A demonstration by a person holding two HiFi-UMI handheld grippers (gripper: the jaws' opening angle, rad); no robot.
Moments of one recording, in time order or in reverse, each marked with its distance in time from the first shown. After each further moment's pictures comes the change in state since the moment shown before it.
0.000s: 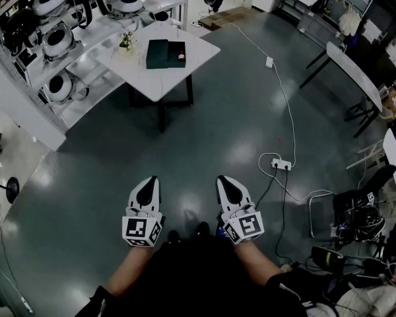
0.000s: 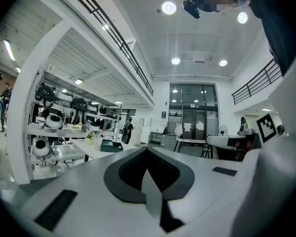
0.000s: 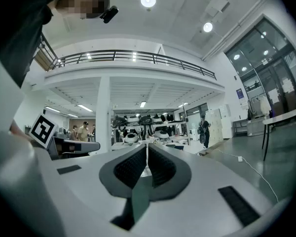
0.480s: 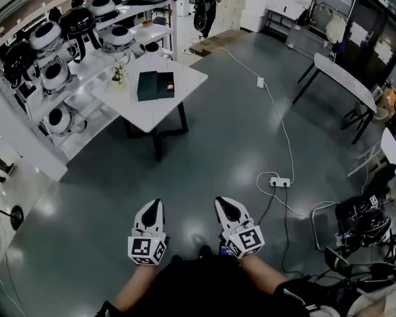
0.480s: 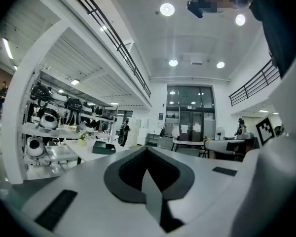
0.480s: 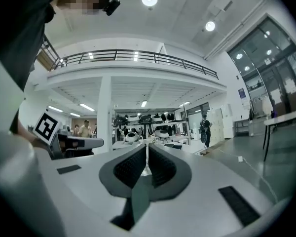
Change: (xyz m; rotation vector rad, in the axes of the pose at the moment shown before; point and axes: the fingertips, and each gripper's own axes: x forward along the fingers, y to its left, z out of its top) left arm 0.005 -0.053 -0.001 -0.030 0.013 -0.076; right arm -0.036 -0.025 0.002 0.058 0.017 0.021
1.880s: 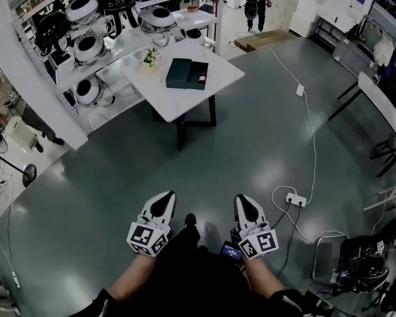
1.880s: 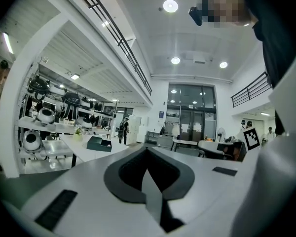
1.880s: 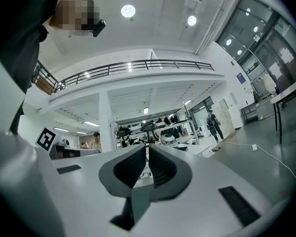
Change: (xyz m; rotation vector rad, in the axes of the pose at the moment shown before) left arm 0.060 -0.022 -0.008 -0.019 0.021 0.031; right arm 0.018 -0.098 -0.002 0.137 -0.068 0.085
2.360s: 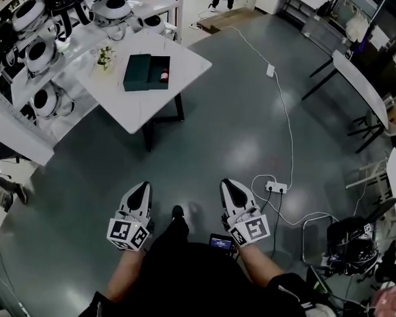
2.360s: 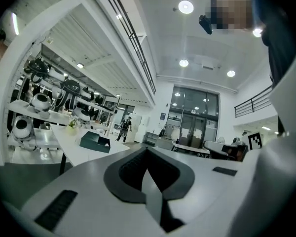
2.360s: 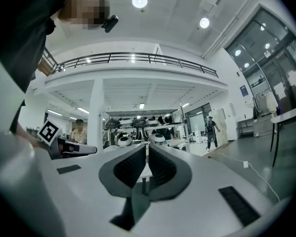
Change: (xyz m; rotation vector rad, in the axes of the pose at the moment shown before) left arm 0.132 0.084 0.002 -0.120 -0.004 -0.021; right arm 0.108 -0.085 0.018 -0.165 0.039 -0.061
